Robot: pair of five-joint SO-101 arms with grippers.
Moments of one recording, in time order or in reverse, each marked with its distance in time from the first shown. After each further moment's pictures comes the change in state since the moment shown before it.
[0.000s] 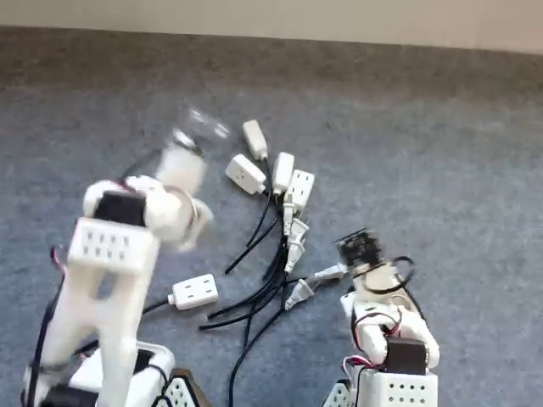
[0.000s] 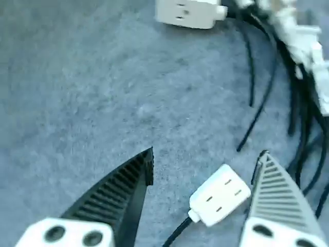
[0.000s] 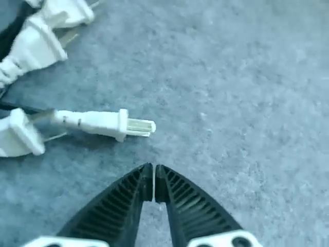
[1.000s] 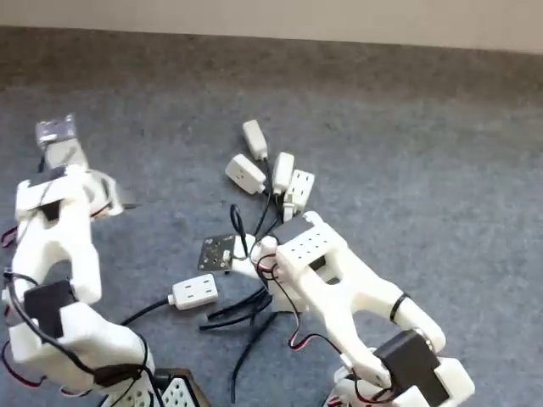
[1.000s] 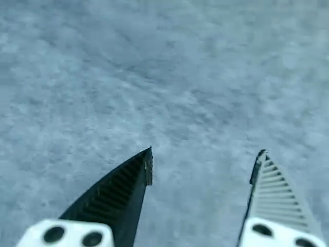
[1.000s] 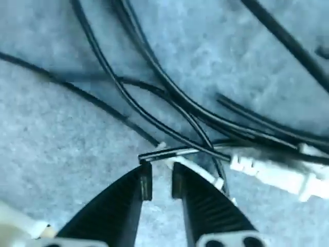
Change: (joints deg) left arm -32.4 38.3 -4.2 -27.0 16.4; right arm -36.8 92.8 -53.7 1.3 23.7
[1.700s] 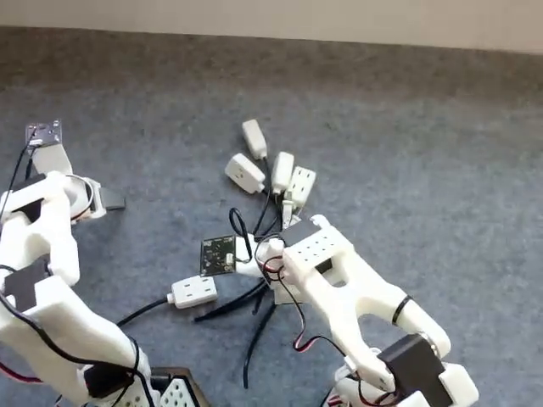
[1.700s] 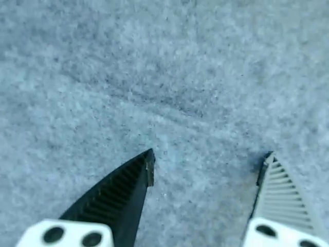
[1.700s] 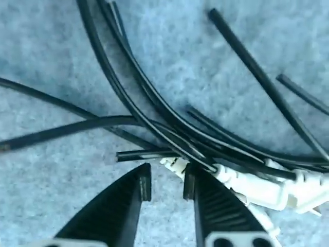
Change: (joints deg) left arm -7.6 23.7 -9.6 -9.3 -9.2; right arm 1.8 -1.3 3.1 -9.4 8.8
